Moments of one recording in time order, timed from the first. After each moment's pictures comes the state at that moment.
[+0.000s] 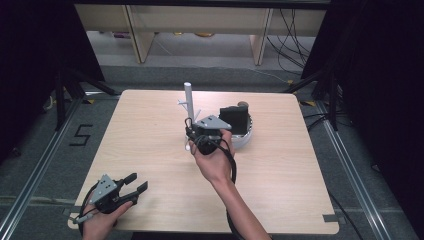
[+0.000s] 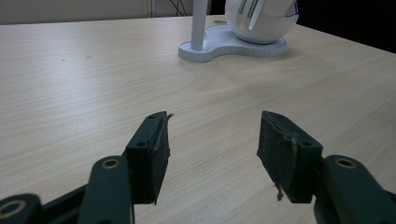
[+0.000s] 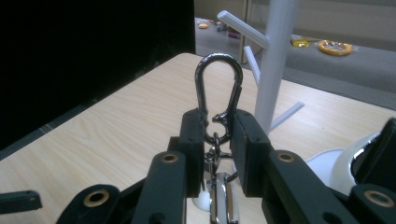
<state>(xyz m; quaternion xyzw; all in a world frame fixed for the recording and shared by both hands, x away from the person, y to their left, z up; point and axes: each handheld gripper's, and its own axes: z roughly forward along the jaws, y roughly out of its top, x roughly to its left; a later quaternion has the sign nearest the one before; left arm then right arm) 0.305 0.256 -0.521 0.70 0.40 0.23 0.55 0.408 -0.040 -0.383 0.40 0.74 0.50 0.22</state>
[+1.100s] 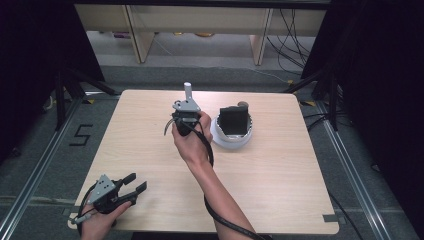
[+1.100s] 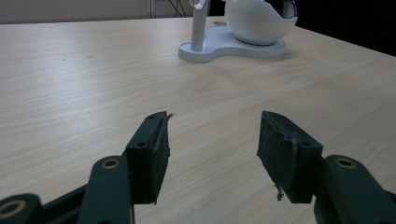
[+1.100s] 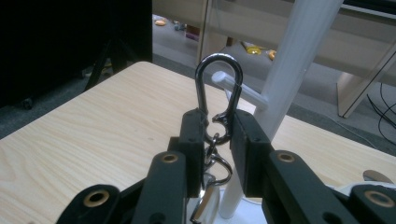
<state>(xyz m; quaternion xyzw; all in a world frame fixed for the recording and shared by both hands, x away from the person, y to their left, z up) 0.305 0.258 -0.522 0.69 0.40 0.22 0.56 0.451 0.015 -0.372 0.42 0.73 0.44 0.32</state>
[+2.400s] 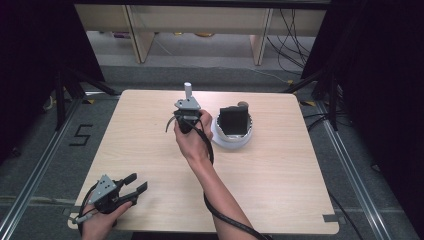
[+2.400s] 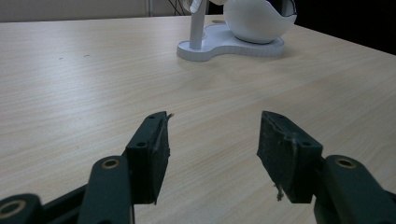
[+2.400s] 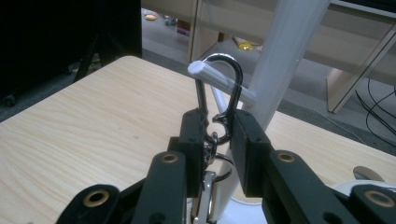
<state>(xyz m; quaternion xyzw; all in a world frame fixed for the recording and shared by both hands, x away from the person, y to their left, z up) 0.305 0.257 -0.522 0.70 0.40 0.22 0.55 0.465 0.014 -0.380 0.43 0.72 0.42 0.33</state>
